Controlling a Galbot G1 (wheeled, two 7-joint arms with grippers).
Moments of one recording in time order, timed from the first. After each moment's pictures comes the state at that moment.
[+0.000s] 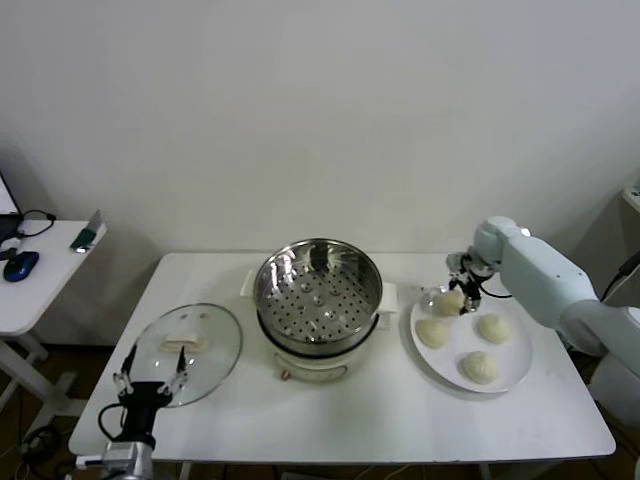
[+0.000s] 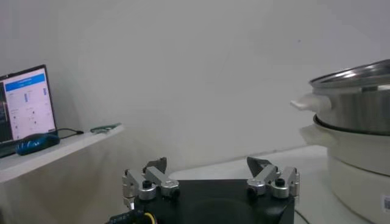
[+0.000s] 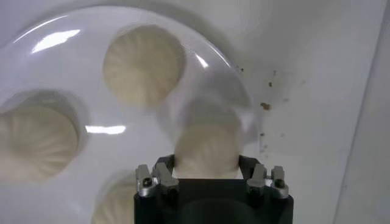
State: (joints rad) left arm 1.60 -1.43 -0.73 -1.86 0.01 -0.16 -0.02; right arm 0.16 1.04 -0.82 0.64 -0.31 0.17 -1.16
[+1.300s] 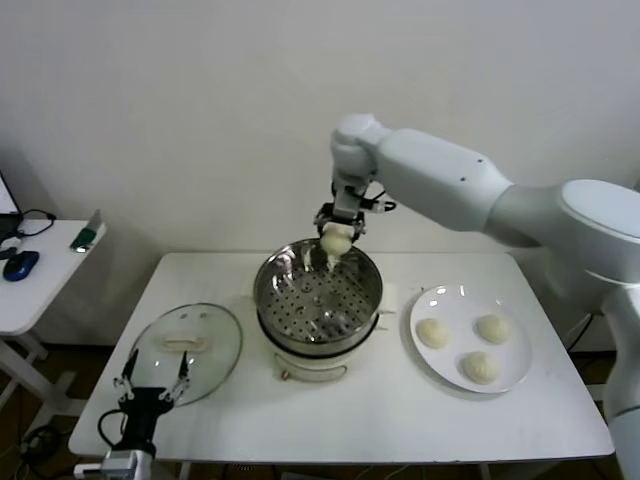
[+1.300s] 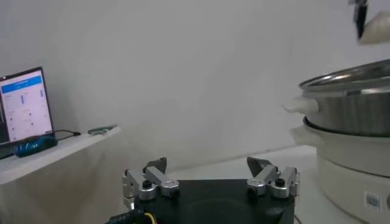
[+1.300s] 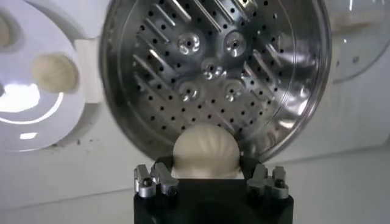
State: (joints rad) left arm 1.64 -1.43 -0.72 -1.91 0.02 -0.16 -0.02; right arm 0.50 1.42 -1.13 0.92 -0.34 0.66 -1.17
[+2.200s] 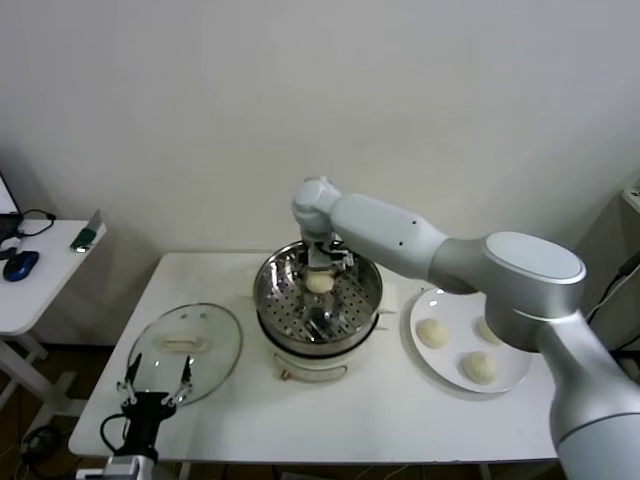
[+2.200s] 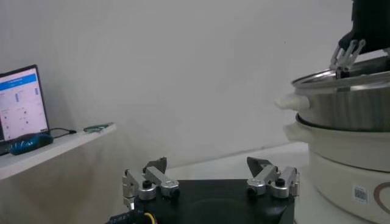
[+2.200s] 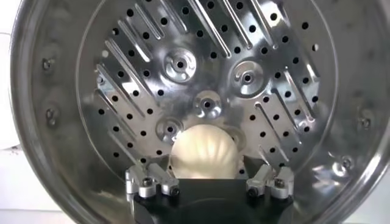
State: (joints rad) left arm 1.66 -1.43 -0.71 -1.91 0.02 -0.17 -0.02; right arm 0.37 1.46 -1.07 0.90 -0.55 0.69 -1.15
